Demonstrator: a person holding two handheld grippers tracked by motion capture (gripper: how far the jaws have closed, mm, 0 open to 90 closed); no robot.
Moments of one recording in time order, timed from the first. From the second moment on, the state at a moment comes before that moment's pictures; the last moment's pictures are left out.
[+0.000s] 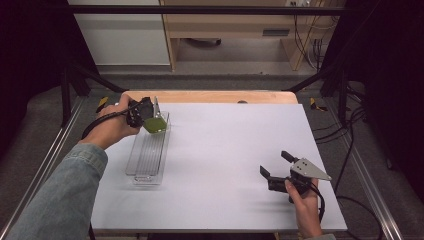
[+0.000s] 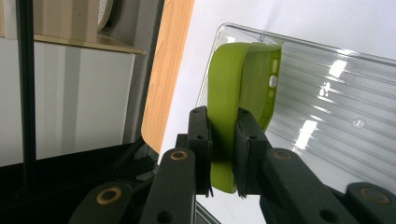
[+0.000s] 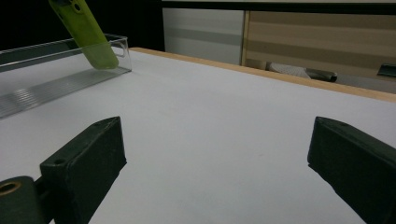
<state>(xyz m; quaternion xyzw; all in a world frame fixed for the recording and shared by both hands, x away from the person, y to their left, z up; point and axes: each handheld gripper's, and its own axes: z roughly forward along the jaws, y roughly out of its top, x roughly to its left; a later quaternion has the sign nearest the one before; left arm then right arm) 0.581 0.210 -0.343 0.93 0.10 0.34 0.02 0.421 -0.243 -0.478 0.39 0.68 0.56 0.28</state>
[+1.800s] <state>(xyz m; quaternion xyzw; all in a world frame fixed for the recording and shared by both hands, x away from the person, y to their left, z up) 0.598 0.209 -0.343 0.94 0.09 0.34 0.02 0.422 -0.243 -0.479 0.39 0.68 0.56 0.27</state>
